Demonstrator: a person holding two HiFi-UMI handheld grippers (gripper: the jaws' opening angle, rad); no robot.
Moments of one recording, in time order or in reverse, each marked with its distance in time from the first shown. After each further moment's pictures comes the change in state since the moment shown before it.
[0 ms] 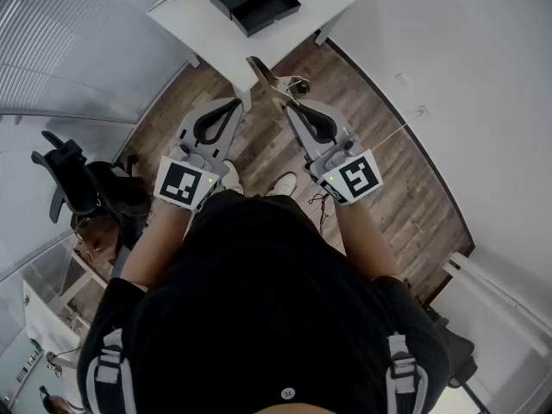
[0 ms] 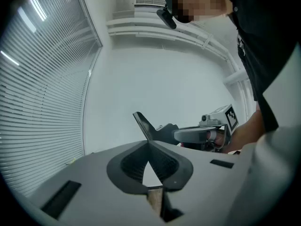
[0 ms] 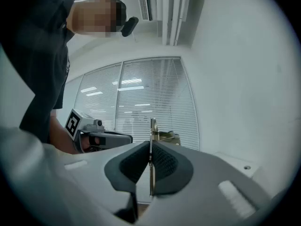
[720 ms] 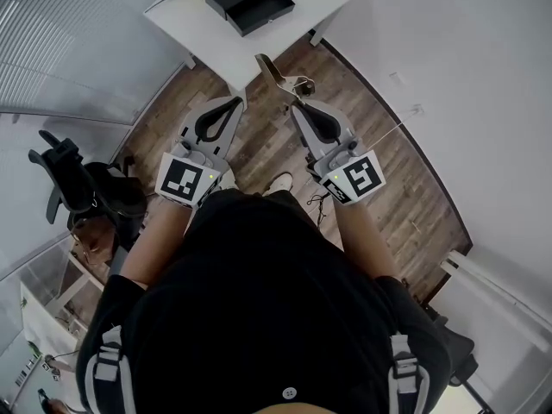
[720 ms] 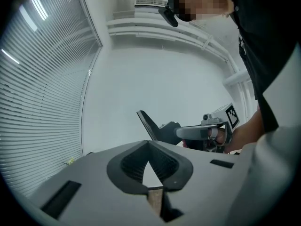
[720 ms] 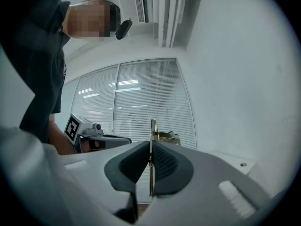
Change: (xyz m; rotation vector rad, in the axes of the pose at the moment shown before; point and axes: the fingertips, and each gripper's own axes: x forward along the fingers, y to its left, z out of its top) left arm 0.001 -0.013 -0.003 -0.004 -0.002 -0.001; right arm -0.024 -0.003 0.004 0.030 -0.009 -0.041
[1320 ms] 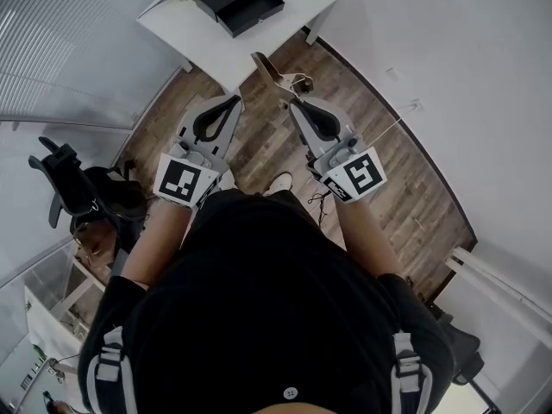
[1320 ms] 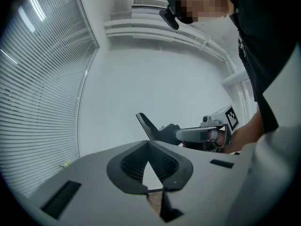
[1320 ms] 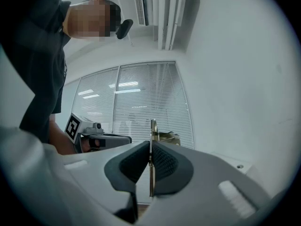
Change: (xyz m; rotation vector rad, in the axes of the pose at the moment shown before) left arm 0.016 -0.022 0.012 0.026 -0.009 -0.019; right arm -0.022 -0.014 0.009 -0.009 -0.017 0.000
